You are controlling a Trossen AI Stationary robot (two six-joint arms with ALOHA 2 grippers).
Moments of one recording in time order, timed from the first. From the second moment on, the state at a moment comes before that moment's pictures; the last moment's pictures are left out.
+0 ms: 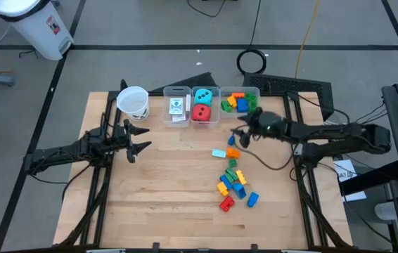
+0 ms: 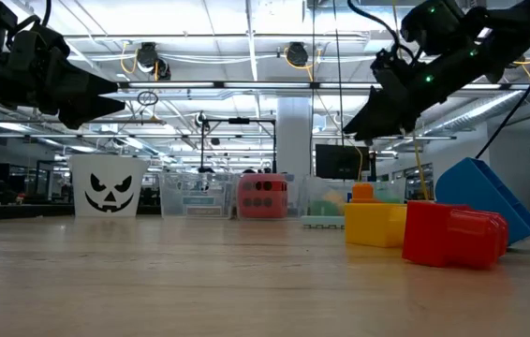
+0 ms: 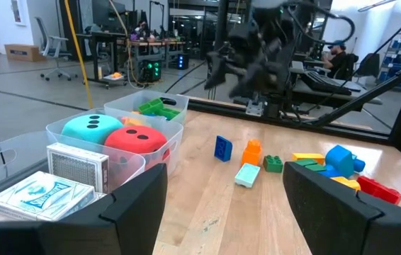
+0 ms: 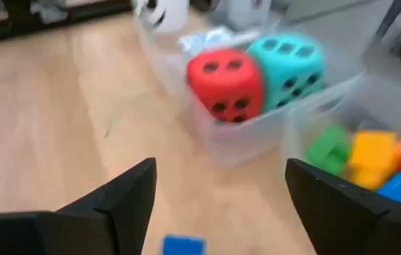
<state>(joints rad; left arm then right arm) 0.20 0.04 0.02 0.01 -0.03 -0.10 -0.29 1.09 0.49 0.15 0.17 0.12</state>
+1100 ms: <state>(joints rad) 0.20 0.04 0.02 0.01 -0.03 -0.10 -0.17 1.50 0.49 0.22 0.28 0.17</state>
